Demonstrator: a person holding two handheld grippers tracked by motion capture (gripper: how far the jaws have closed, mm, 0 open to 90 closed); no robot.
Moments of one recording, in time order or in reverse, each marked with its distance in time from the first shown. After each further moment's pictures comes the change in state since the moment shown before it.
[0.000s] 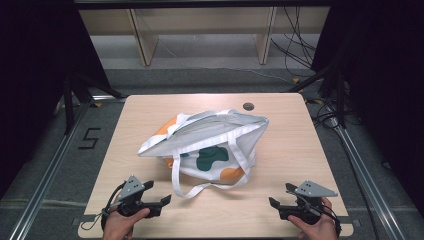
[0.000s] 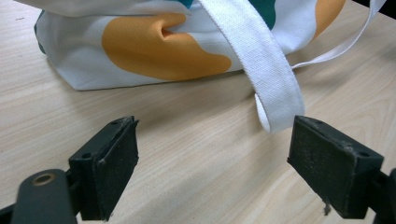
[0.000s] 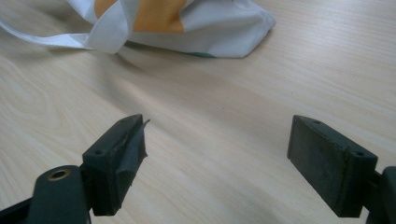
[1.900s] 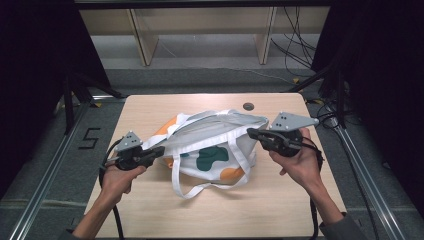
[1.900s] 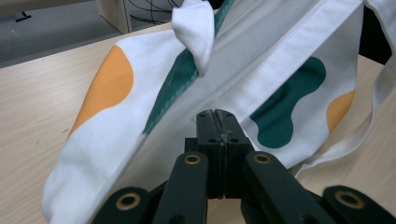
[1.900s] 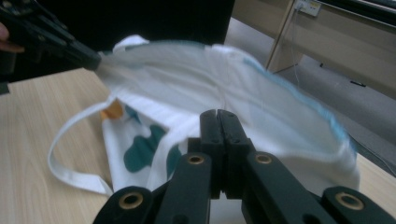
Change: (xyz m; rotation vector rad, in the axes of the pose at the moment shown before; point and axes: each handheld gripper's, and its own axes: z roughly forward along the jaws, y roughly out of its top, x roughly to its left) left arm 0.032 0.117 0.010 -0.043 -0.020 0.098; right arm 0.025 0.203 0.008 -0.174 0.109 -0.337
